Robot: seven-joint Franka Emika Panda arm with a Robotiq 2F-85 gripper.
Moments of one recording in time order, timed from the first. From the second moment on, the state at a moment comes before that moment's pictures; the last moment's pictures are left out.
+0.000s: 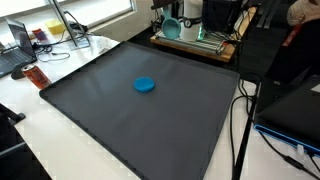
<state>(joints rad) 0.09 -0.43 -0.03 -2.40 0.29 2.12 -0.15</state>
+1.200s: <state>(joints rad) 0.08 -0.22 0.05 -2.29 0.26 2.31 0.08</state>
